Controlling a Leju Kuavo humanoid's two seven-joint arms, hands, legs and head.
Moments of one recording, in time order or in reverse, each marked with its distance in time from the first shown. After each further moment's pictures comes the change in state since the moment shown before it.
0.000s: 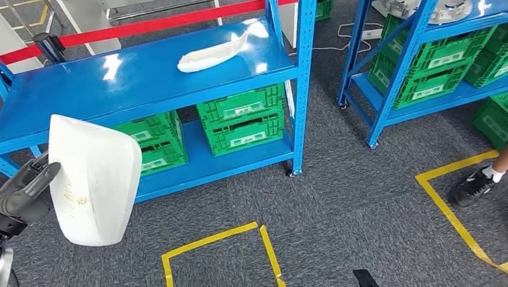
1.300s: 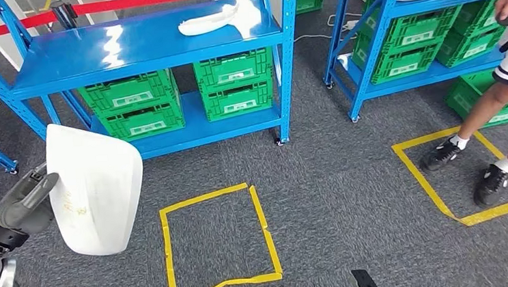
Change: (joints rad) left arm 0.070 0.007 0.014 -0.071 0.065 0.006 0.006; right arm 0.002 0.003 -0.009 0.000 -0.011 0.021 -0.014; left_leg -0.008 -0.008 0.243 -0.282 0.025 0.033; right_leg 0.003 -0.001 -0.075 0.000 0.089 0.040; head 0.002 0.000
